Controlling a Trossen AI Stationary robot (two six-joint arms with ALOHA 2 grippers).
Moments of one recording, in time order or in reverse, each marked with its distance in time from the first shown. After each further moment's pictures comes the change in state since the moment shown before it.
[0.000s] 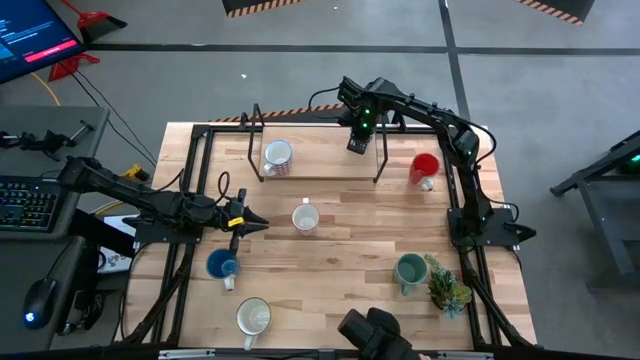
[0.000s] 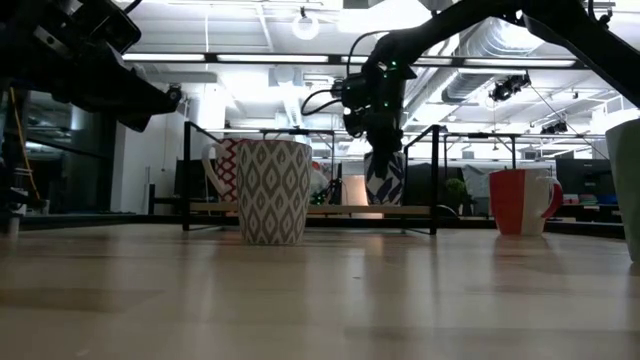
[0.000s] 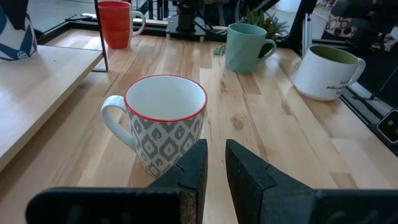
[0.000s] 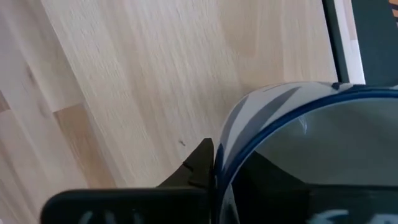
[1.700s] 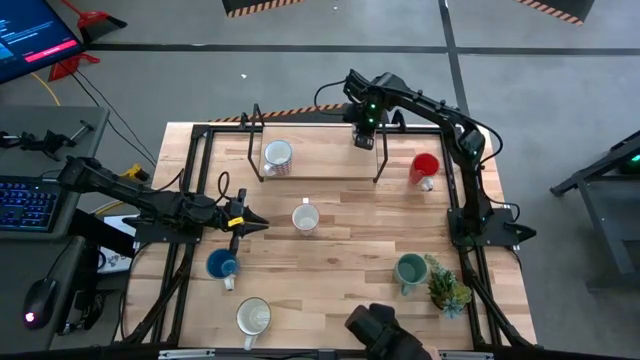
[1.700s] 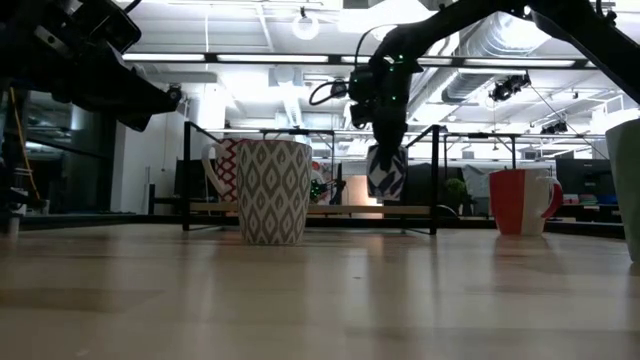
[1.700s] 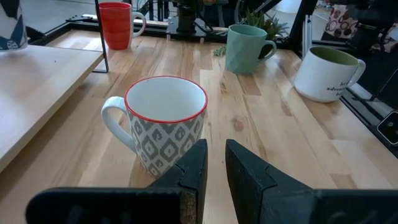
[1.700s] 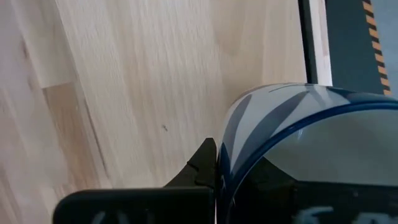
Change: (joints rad) left arm 0.000 0.000 0.000 0.005 -0.002 0.000; right arm -0.028 -0.045 -0.003 -0.006 0.006 -0.158
